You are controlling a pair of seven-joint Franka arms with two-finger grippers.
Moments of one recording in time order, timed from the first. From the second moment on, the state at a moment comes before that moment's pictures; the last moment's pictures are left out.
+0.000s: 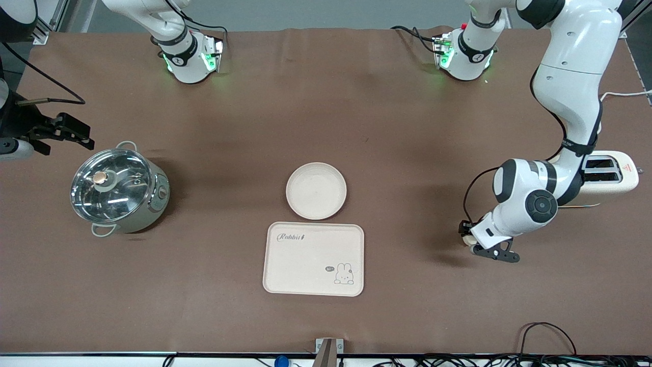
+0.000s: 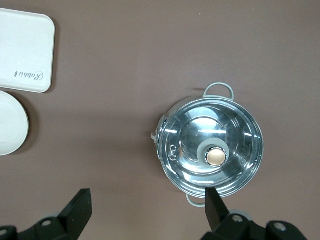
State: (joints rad) left arm 0.01 0.69 -0.14 -1.73 0.09 2.42 0.07; right arm 0.09 0.00 -0.11 -1.62 0.03 1.63 -0.13
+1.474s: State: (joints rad) left arm -0.51 0.86 -0.31 -1.51 0.09 2.46 -1.09; right arm 0.19 0.21 -0.10 -1.62 0.12 1.84 -0.13
